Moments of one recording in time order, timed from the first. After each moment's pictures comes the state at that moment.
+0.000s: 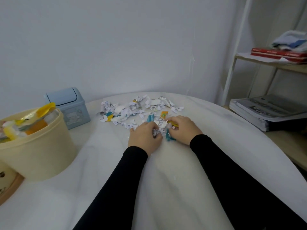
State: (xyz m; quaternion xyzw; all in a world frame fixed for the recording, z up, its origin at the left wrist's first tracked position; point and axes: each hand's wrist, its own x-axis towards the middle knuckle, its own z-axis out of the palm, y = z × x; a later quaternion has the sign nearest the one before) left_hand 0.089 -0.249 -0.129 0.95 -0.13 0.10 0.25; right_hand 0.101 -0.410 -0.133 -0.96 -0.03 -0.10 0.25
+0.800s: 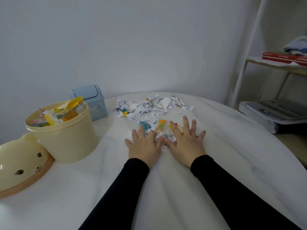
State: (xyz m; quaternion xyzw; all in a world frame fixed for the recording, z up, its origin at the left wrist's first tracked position) left_hand 0.041 -0.211 -0.143 0.98 -0.05 0.05 0.18; right_hand 0.029 -0.352 -0.142 -0.99 0.02 -0.08 0.09
